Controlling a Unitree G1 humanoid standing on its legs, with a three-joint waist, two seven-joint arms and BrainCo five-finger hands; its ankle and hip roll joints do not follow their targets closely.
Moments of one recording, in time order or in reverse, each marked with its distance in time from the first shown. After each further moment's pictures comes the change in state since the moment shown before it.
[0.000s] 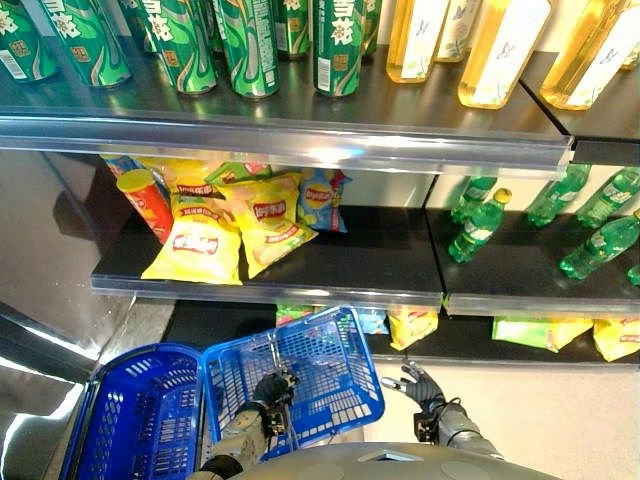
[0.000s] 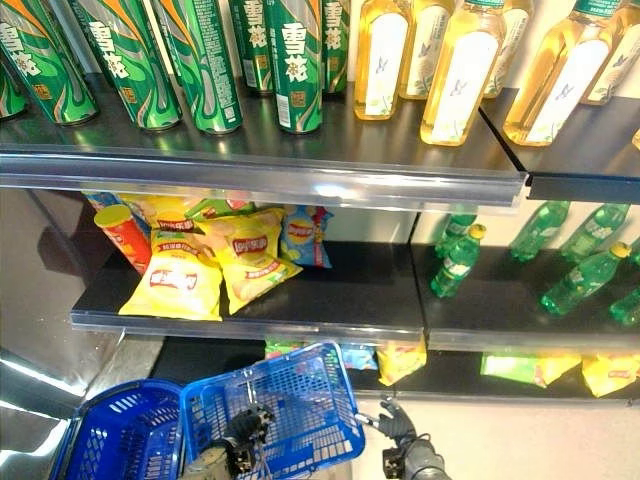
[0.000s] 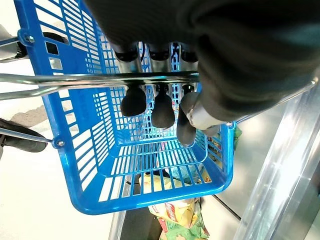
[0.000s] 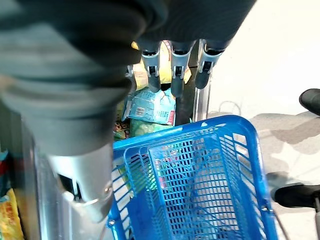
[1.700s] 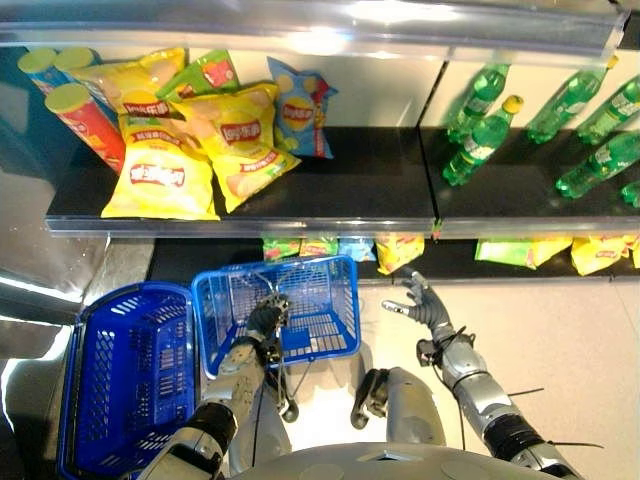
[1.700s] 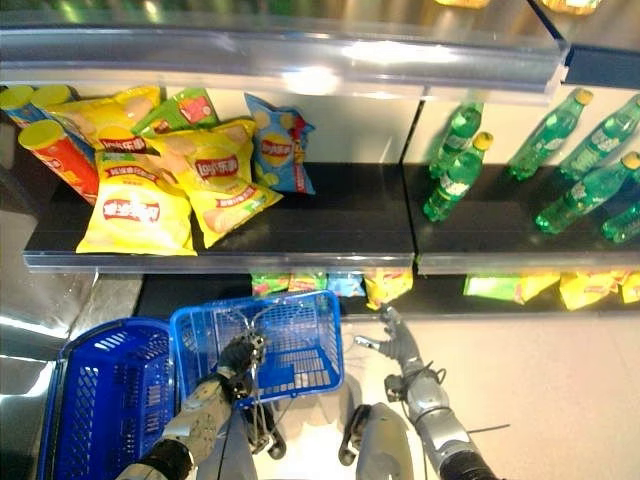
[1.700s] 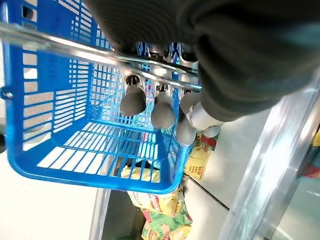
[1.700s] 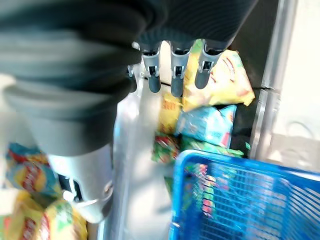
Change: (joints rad) left arm -0.146 0.099 -0.029 -0.295 -0.148 -0.006 0.091; right arm -0.021 -0.135 -0.067 -0.642 -0.107 0.000 -0.111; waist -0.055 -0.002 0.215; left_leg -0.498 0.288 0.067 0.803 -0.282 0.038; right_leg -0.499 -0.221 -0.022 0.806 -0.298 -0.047
